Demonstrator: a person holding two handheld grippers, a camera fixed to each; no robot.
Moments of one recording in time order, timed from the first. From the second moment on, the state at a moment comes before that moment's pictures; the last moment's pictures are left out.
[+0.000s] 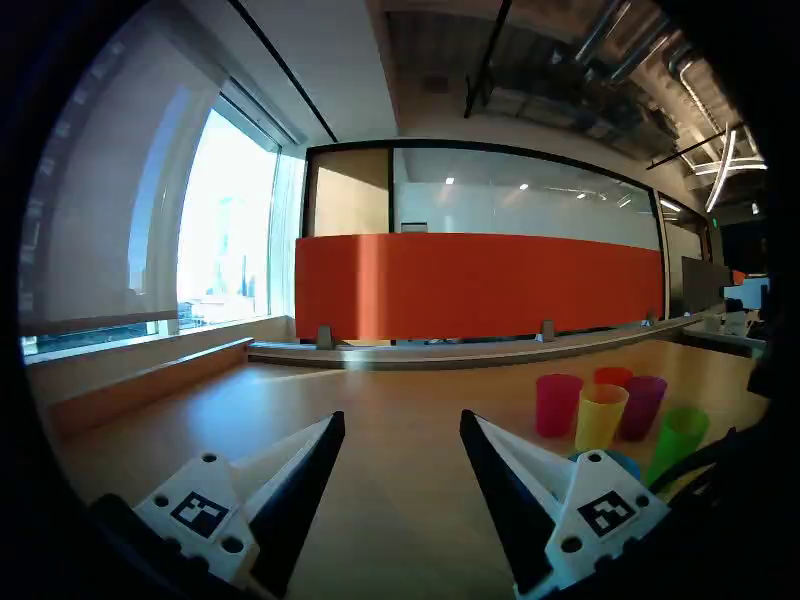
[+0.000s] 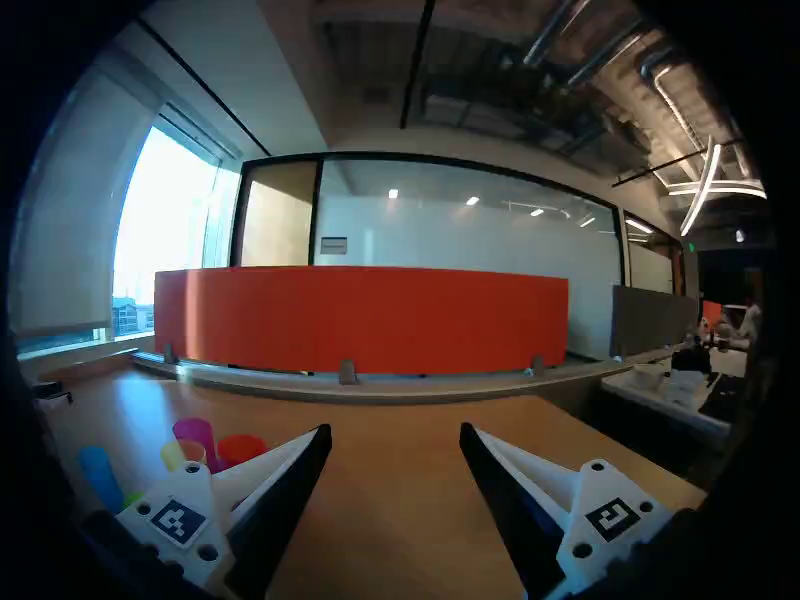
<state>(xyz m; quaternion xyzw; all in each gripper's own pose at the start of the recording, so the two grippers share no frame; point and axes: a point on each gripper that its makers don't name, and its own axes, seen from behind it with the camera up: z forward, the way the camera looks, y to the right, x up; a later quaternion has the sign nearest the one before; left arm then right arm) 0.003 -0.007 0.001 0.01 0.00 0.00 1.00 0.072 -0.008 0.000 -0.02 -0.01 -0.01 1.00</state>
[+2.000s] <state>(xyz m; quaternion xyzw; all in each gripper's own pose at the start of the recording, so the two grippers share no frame) 0.001 -0.001 0.001 0.00 0.00 0.00 1.00 0.053 -0.003 -0.013 0.00 0.05 -0.02 1.00</state>
